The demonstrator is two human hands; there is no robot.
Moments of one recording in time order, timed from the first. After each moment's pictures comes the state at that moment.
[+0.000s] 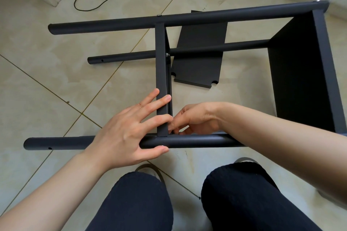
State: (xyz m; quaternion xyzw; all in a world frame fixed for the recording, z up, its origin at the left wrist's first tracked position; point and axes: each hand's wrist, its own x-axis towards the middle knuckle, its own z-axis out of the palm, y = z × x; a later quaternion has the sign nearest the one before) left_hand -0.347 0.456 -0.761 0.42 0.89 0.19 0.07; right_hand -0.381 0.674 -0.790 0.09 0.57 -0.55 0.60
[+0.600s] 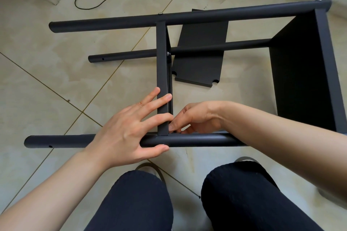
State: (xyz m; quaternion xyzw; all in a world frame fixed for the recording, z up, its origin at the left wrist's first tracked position) left_hand -0.347 0.455 -0.761 0.42 0.88 0.19 0.07; right_hand -0.380 0.676 -0.790 0.09 0.57 -0.55 0.60
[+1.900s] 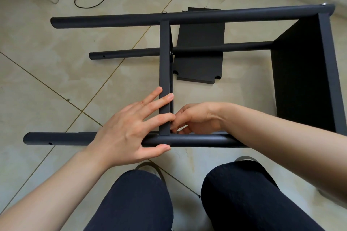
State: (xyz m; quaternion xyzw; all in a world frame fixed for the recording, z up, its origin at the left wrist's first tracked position) left_hand -0.347 0.455 -0.760 0.43 0.89 0.17 0.06; right_hand -0.377 0.671 -0.795 0.07 0.54 -0.59 0.60
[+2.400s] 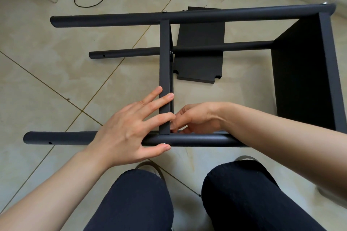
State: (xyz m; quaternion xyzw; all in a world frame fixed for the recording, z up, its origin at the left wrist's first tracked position) left_hand -0.347 0.456 -0.762 0.42 0.89 0.16 0.06; right_hand -0.375 0.672 -0.795 0.07 0.54 -0.59 0.60
